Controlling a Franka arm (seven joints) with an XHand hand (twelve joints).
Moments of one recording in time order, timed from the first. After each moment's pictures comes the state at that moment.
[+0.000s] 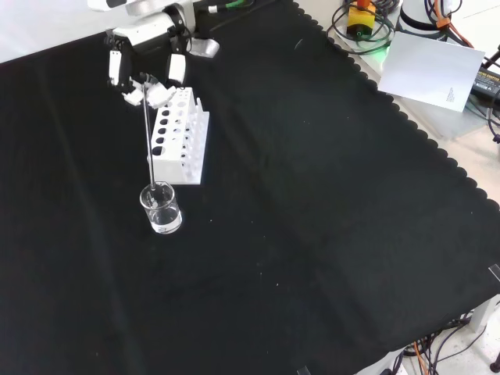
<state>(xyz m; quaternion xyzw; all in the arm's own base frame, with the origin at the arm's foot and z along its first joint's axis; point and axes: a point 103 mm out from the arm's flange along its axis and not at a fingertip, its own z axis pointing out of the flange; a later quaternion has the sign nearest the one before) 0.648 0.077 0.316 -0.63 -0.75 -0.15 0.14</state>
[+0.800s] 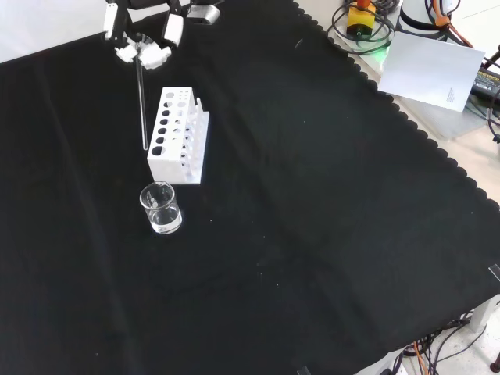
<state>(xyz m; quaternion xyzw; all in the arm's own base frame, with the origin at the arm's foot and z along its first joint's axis) 0.632 0.044 0.360 -0.65 -0.73 -0.18 0.12</state>
